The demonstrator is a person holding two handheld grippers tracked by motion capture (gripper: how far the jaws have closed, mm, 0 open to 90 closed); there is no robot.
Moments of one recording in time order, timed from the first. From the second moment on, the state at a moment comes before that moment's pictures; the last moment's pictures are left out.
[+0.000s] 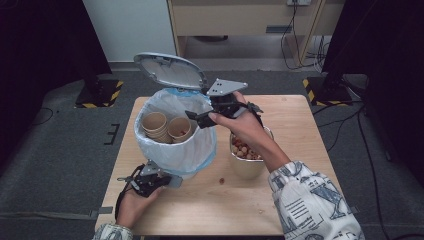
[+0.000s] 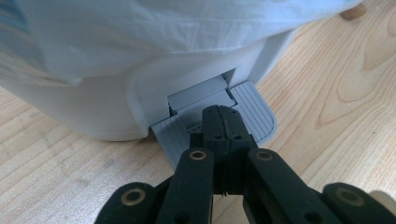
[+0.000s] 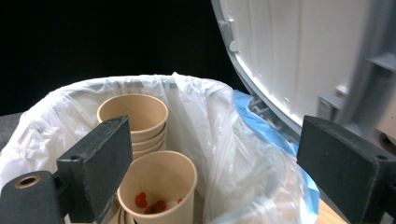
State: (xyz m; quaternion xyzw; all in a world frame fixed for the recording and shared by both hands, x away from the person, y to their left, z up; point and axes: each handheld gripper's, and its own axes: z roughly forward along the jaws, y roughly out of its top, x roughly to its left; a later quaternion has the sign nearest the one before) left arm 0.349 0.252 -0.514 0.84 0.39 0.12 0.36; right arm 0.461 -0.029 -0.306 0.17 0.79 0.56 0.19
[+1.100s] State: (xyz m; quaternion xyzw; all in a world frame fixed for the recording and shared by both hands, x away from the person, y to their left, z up) left arm 0.349 0.252 -0.514 0.84 0.39 0.12 0.36; right arm 0.465 -0.096 -0.310 0.22 0.77 0.55 0.22
